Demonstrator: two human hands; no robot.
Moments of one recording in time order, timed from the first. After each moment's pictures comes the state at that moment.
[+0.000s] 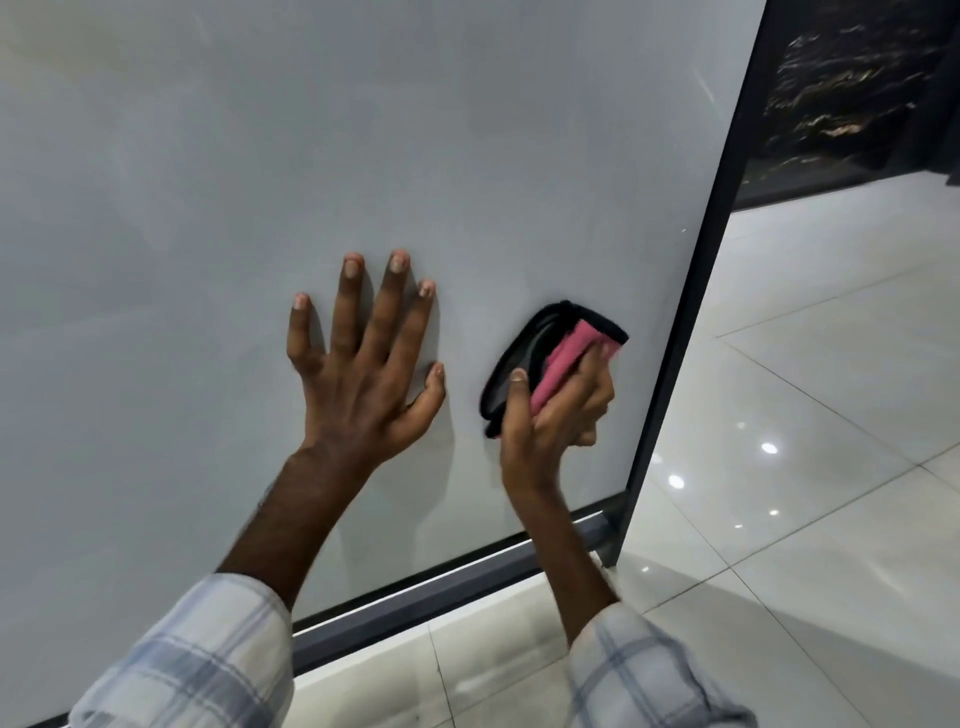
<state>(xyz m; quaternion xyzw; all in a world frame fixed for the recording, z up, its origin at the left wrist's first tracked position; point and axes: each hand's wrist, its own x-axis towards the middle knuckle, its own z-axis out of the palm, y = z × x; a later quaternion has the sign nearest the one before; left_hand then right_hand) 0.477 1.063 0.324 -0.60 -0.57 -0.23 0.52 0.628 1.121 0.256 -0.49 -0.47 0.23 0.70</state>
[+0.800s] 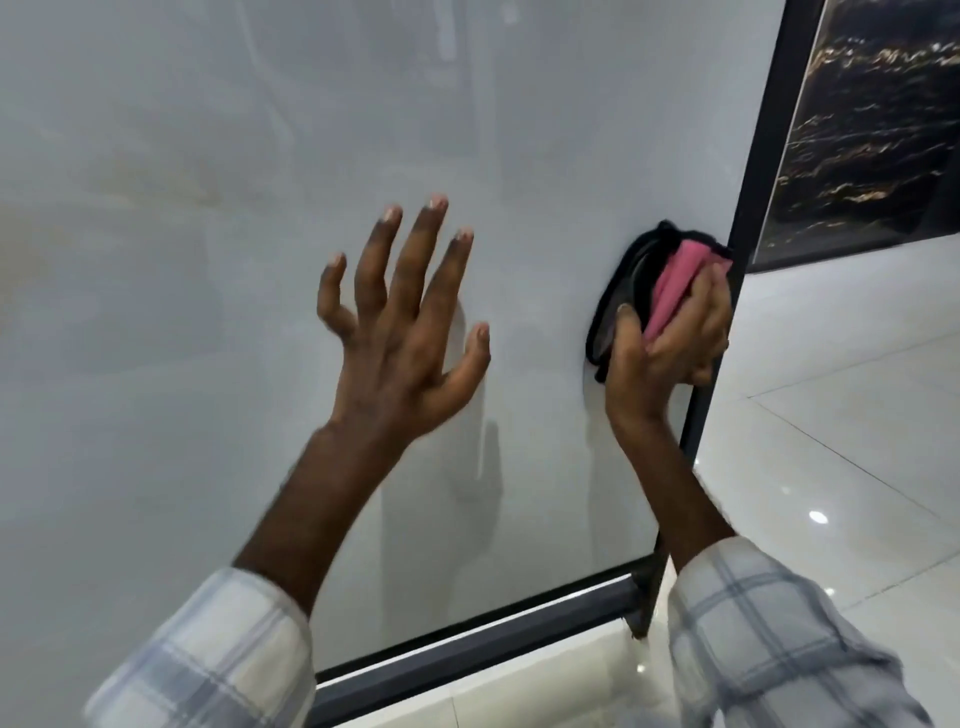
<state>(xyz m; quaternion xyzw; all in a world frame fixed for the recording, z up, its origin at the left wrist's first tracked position) 0.503 1.055 0.431 -0.60 -0.53 -0.35 0.48 0.687 1.189 0.379 -0.43 -0.50 0.10 0.74</state>
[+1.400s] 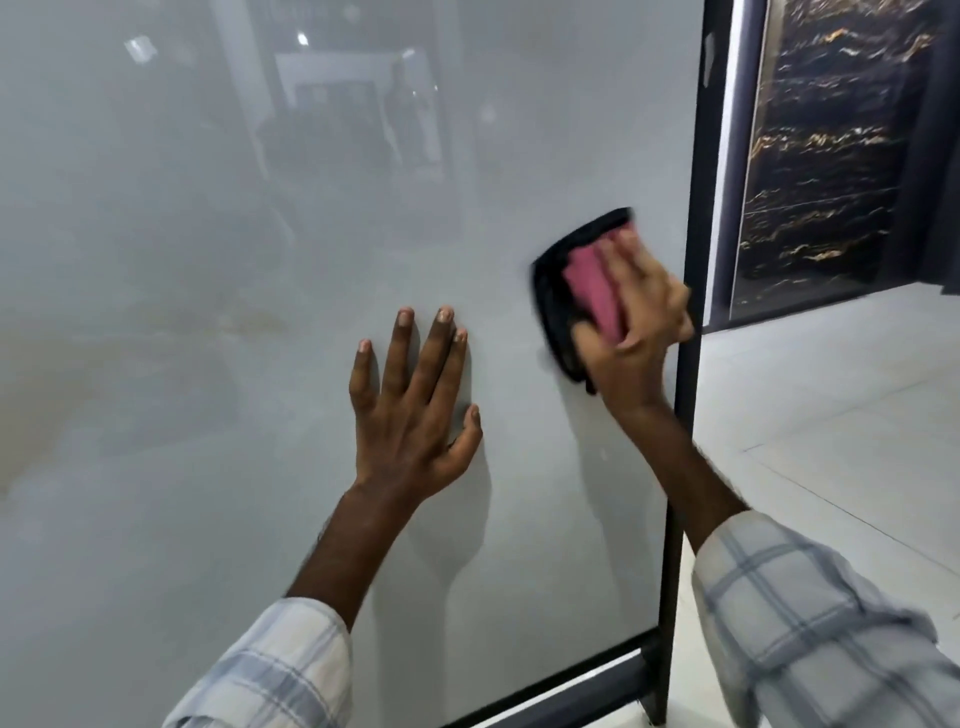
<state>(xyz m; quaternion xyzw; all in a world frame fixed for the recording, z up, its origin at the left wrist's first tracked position) 0.495 1.087 0.433 -0.59 -0.53 -0.26 0.55 0.708 1.205 0.474 -0.34 -0.62 -0.04 0.71</state>
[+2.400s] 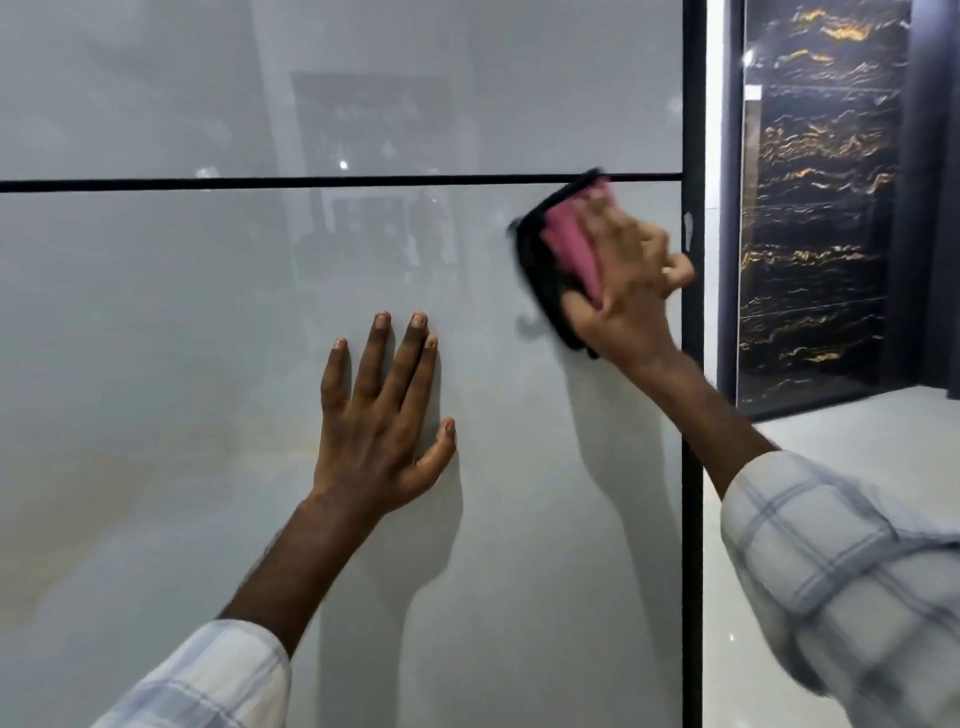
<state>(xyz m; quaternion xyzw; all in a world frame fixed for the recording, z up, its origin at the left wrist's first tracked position) 0.462 1.079 0.544 -0.57 -0.51 -0.24 0.60 0.718 1.215 0.639 -0.30 -0.69 -0.22 0.62</state>
